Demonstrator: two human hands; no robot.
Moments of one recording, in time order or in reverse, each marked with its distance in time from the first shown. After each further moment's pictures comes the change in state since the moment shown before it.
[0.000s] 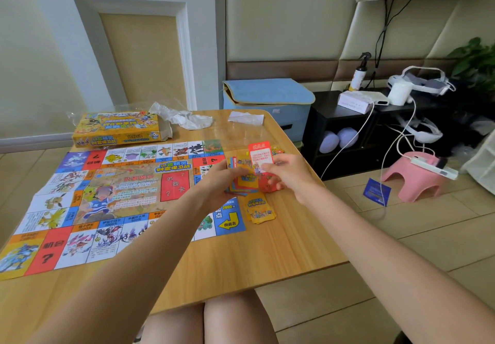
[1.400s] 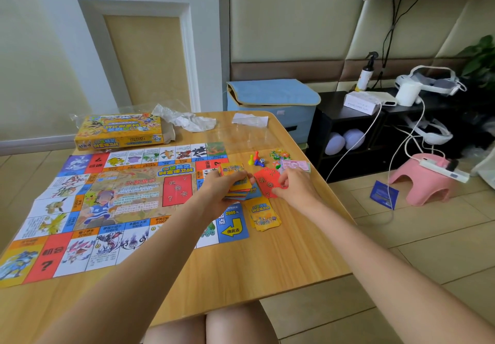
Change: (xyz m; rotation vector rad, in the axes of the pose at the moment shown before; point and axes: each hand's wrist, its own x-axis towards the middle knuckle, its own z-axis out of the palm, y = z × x) left_hand 0.009 -0.006 -0.007 -0.081 0.108 -0.041; right_hand 0.018 0.032 -0.006 -0.741 0.040 -0.234
